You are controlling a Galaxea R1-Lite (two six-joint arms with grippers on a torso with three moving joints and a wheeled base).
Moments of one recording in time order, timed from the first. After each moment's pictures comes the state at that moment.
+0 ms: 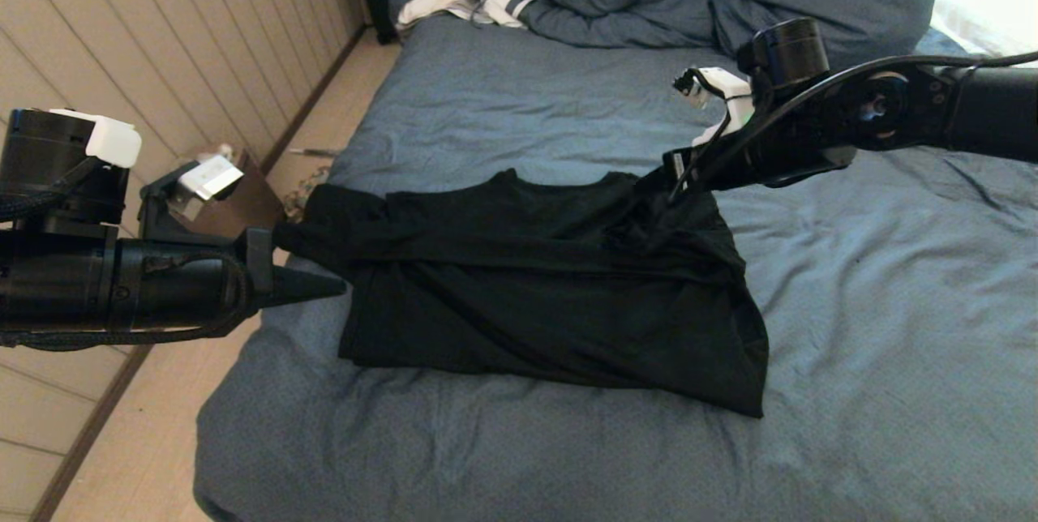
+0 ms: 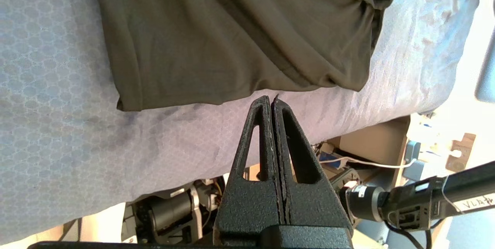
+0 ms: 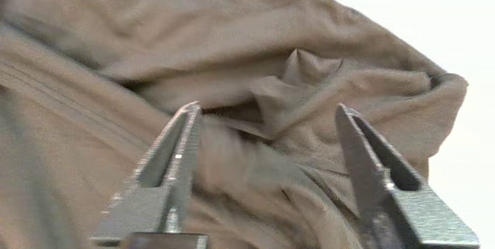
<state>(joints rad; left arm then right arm) -0.22 1.47 -0.98 0.11 -0.57 -0.46 0.26 2.01 -1.93 0.43 0.15 -0.08</state>
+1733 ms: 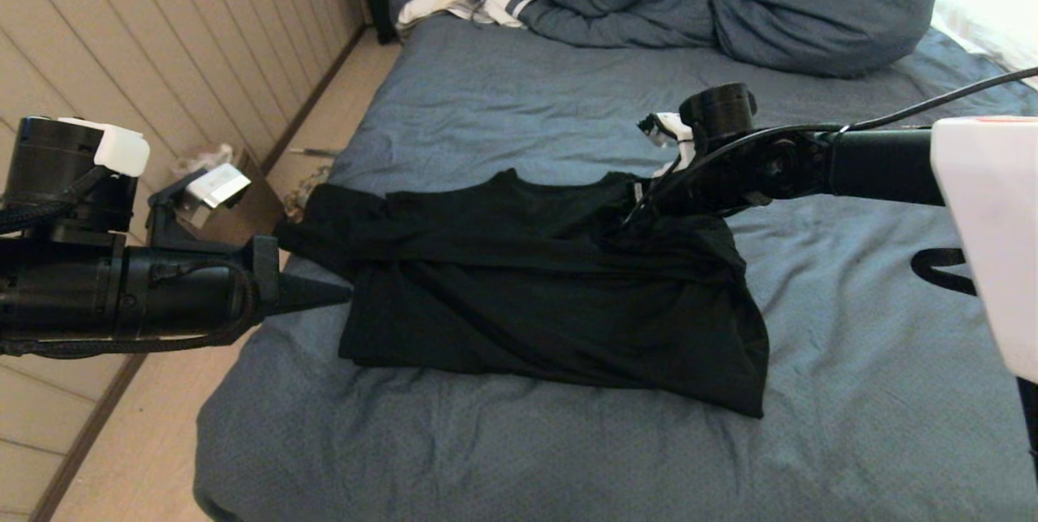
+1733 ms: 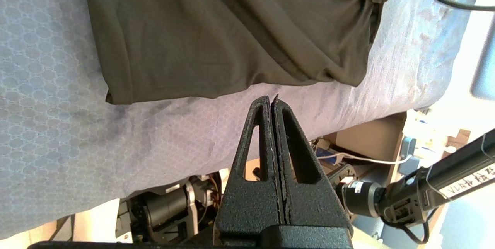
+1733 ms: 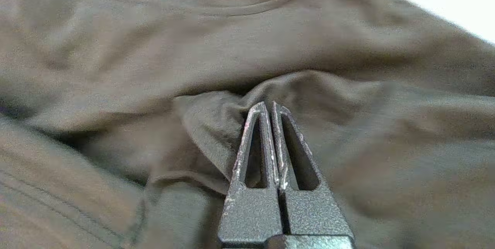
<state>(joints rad) -0.24 1.46 -0.95 0.09 -0.56 -0.47 0.28 2.20 -1.95 0.26 0.12 0.01</state>
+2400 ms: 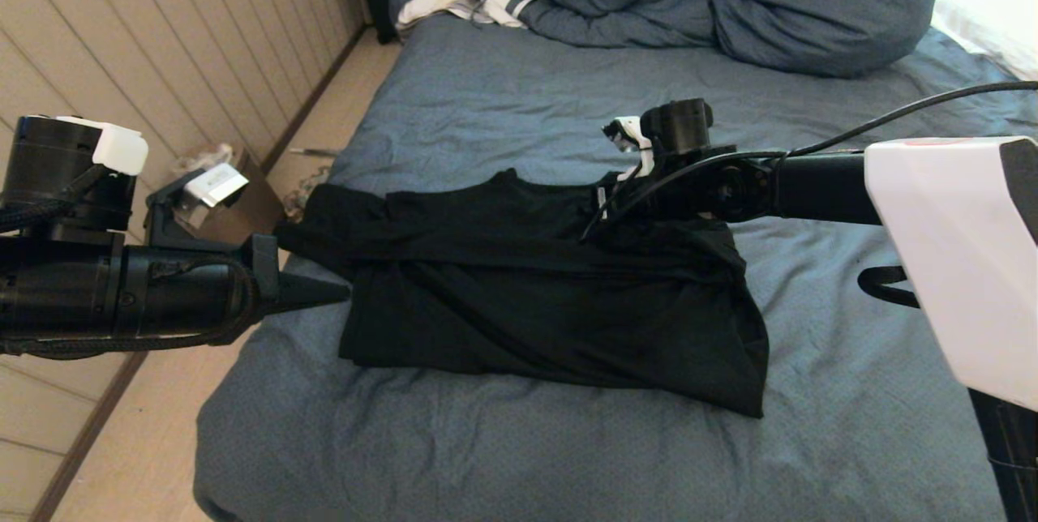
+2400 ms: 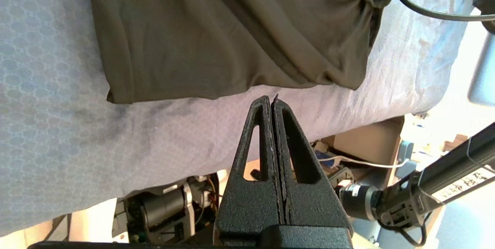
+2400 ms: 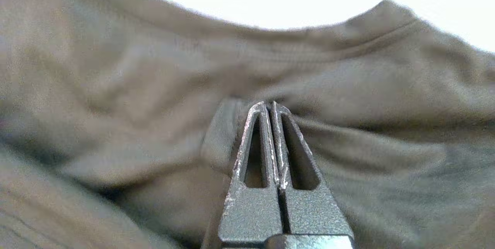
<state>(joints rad) -0.23 1.46 -0.96 0.09 -0.56 -0.49 0.36 2.26 -1.96 0.09 0.06 0.04</state>
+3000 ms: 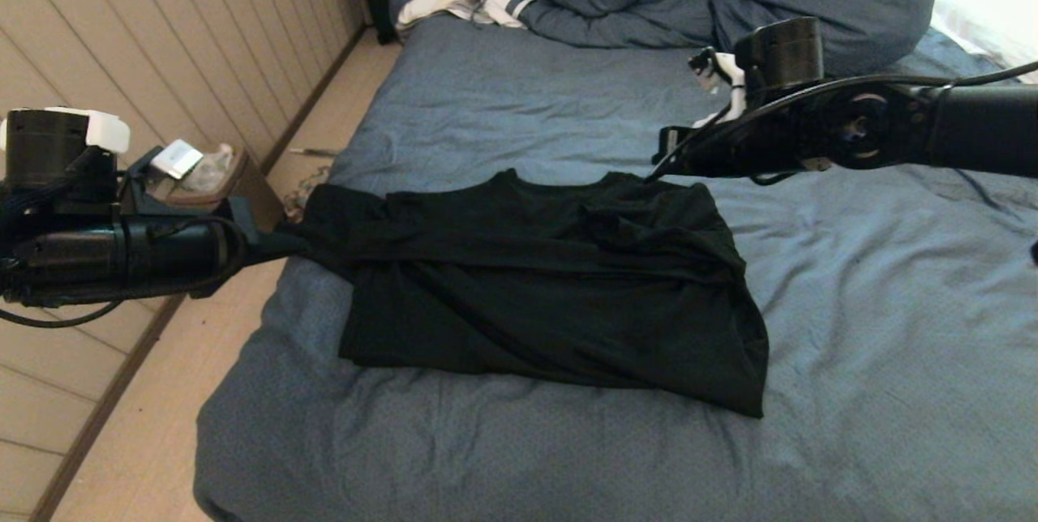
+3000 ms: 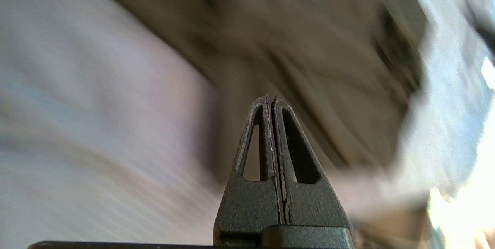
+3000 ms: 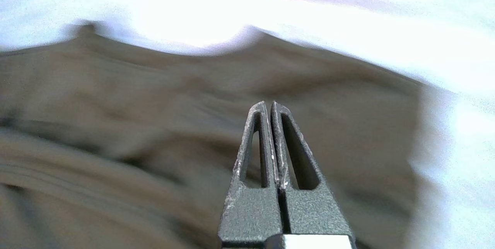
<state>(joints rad) -0.02 1.61 -1.01 -0.10 -0.51 -0.49 0.26 2.00 -1.84 0.20 0.05 0.16</state>
